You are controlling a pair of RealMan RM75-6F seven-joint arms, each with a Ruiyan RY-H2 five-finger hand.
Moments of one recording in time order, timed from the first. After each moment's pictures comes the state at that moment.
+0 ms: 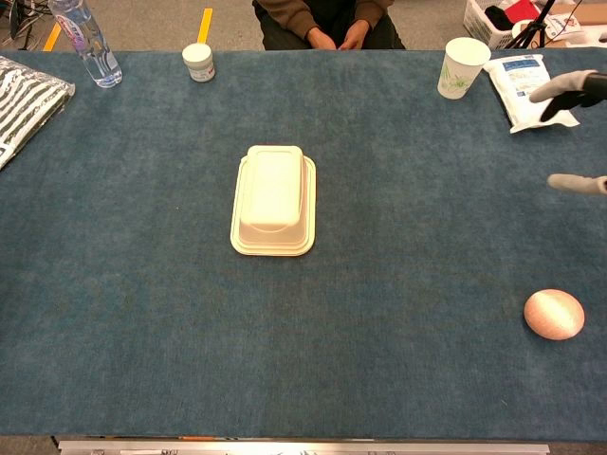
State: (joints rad) left arm -0.06 -1.14 -0.03 -1.78 1.50 1.52 0.05; right arm 0.28 -1.08 0.07 -1.75 -1.61 1.22 0.01
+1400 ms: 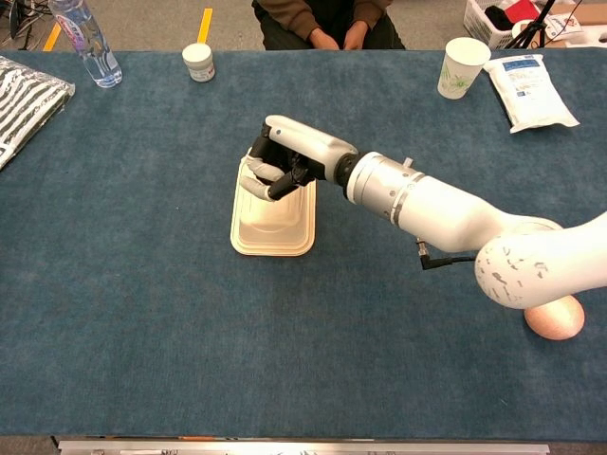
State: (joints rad) left arm 0.00 -1.10 -0.03 -1.76 1.49 1.57 -0.06; right arm 0.87 -1.78 0.26 -1.39 -1.29 0.72 0.31
